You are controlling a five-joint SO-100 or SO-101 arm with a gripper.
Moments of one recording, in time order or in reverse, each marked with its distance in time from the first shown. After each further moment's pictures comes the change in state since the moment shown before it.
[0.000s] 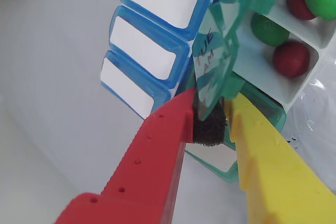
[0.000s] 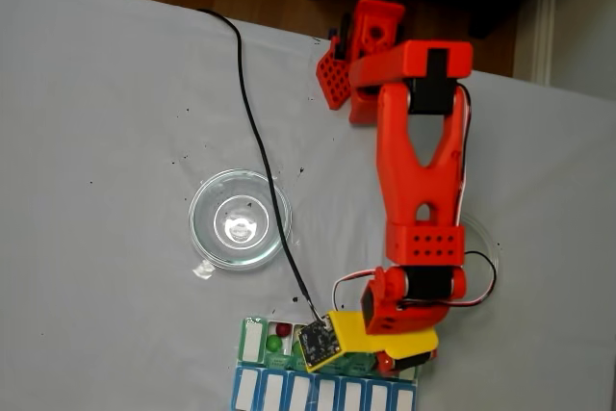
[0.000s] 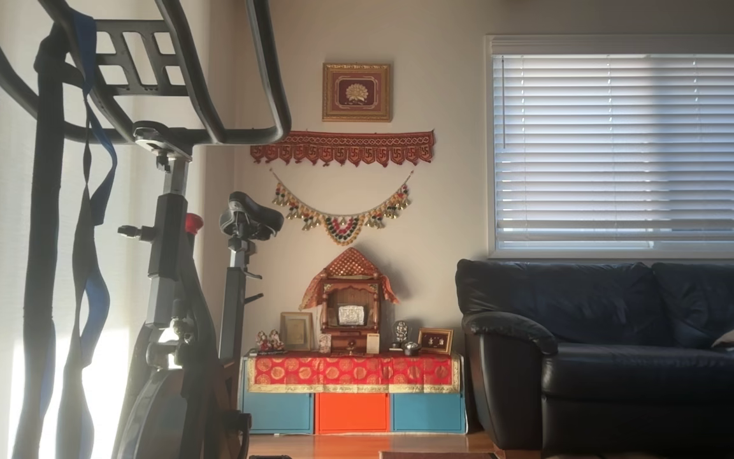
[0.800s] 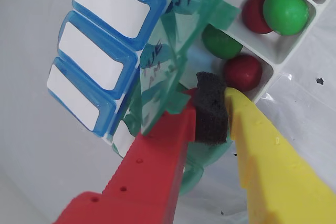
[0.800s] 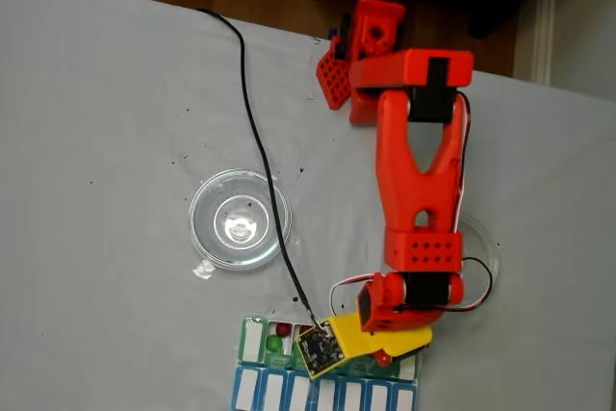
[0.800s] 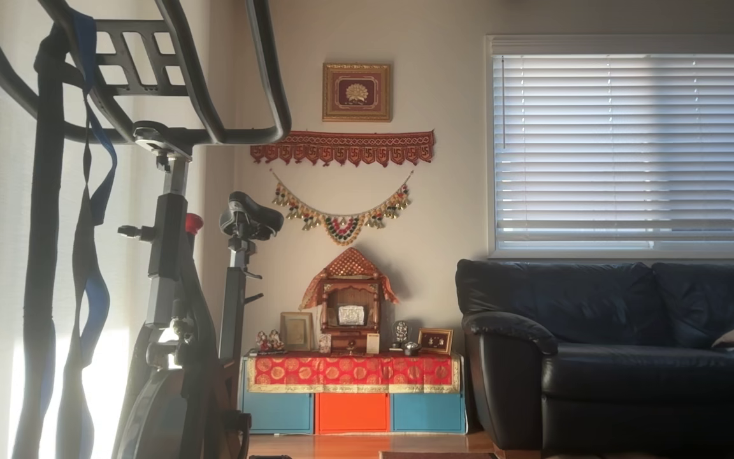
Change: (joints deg) arm -0.2 1.1 -1.8 7.7 -4.3
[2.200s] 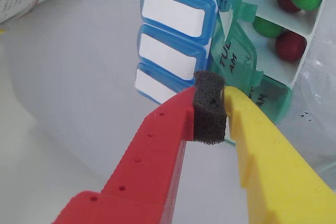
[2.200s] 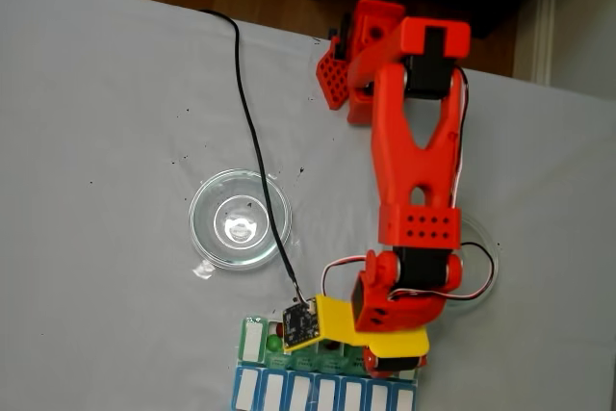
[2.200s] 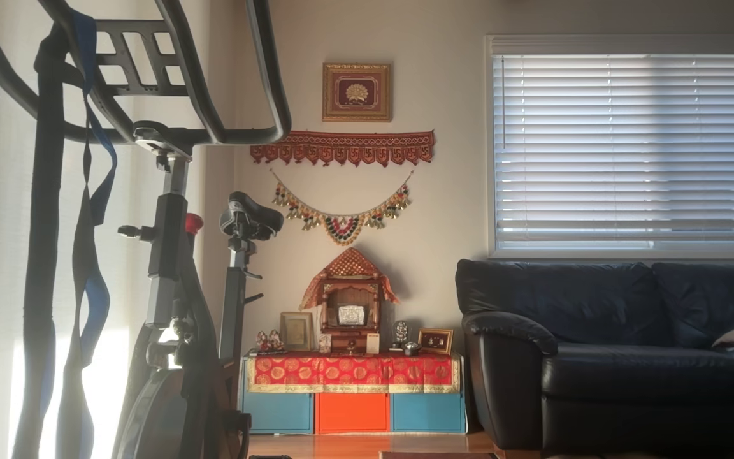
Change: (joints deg) arm 5.6 10.5 1.8 -10.3 14.2
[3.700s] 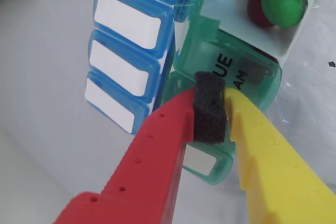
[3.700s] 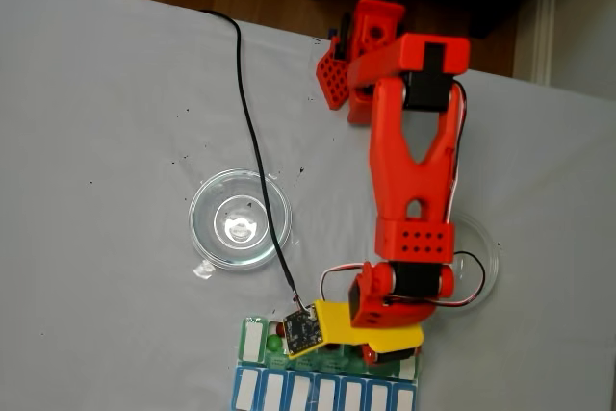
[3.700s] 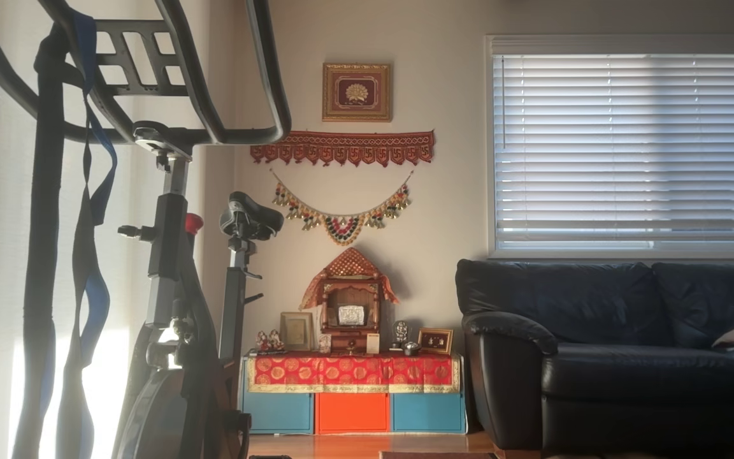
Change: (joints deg) arm -0.9 -7.5 -1.2 5.4 -6.5
